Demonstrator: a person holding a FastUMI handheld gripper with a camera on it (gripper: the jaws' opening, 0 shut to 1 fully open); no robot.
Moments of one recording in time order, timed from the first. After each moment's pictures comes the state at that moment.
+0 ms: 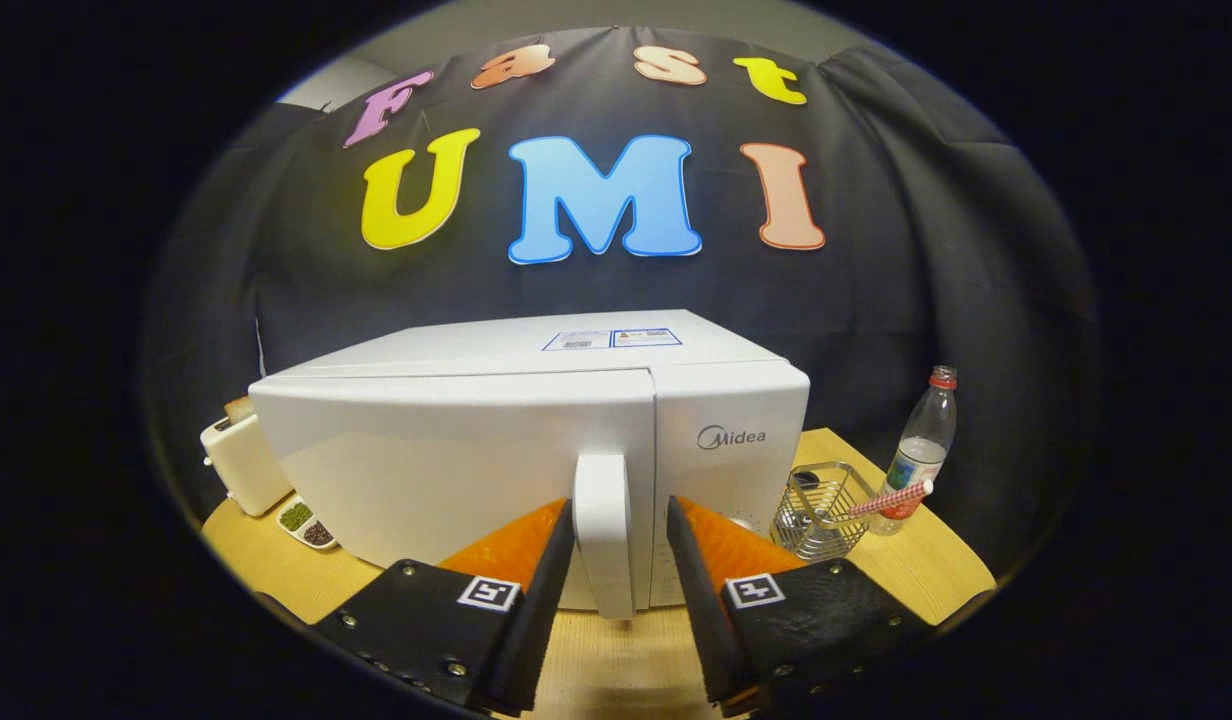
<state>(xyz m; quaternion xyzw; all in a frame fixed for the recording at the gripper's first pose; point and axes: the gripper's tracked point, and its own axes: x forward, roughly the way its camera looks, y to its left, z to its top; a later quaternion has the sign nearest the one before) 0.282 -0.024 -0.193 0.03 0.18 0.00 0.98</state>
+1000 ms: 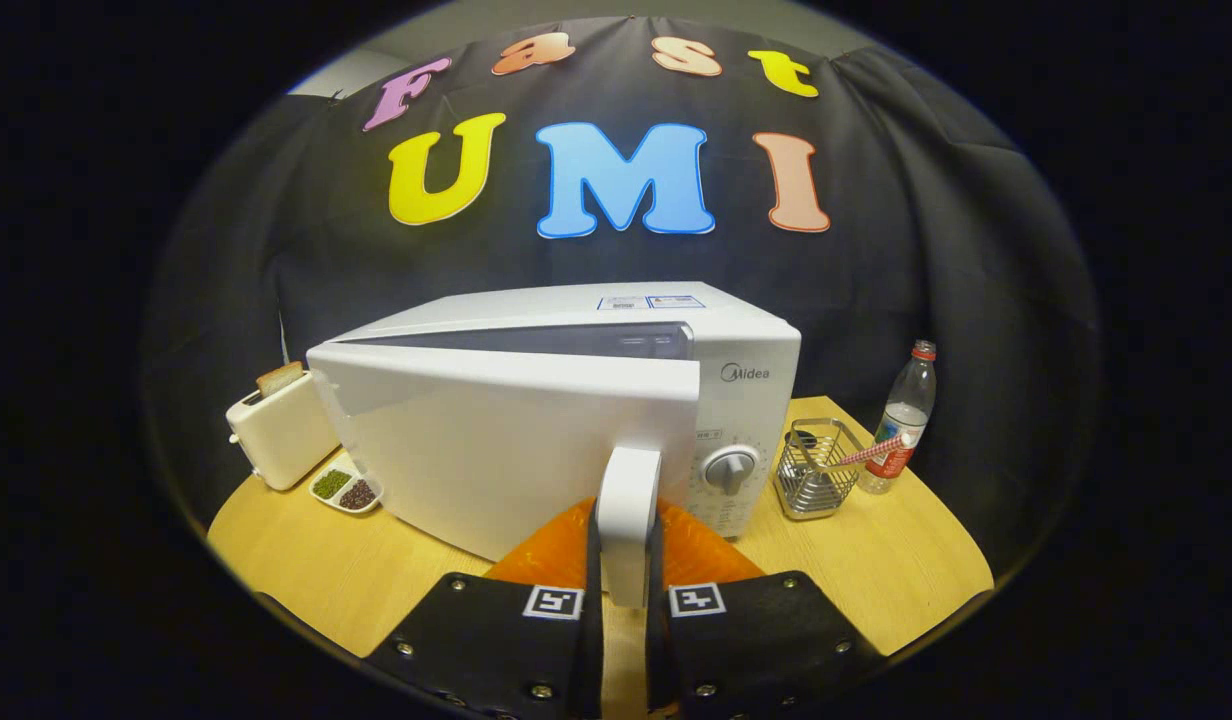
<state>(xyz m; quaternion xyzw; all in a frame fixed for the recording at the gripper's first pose) 0.201 0.007 -0.191 0.03 0.23 0.02 0.97</state>
